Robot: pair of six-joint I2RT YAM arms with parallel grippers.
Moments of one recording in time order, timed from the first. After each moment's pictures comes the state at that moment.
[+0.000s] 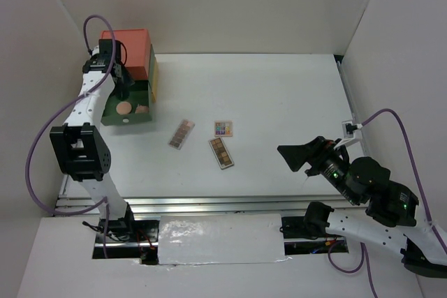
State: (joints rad) left arm 0.06 1.81 1.74 -0.82 -0.31 -0.51; right arm 1.07 0.37 0.96 -0.75 0.53 0.83
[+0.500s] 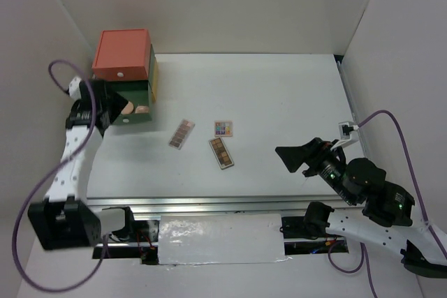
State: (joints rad) left arm 0.11 1.29 1.19 -0.62 -0.25 -0.76; right arm 1.07 0.36 0.91 -0.72 0.53 0.82
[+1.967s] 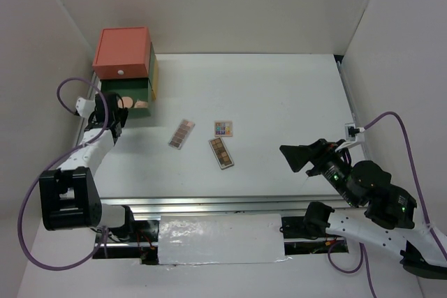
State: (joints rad) left arm 0.12 1.35 0.83 -0.14 -0.33 -1.13; right arm 1.07 0.32 0.90 -0.70 0.57 0.76
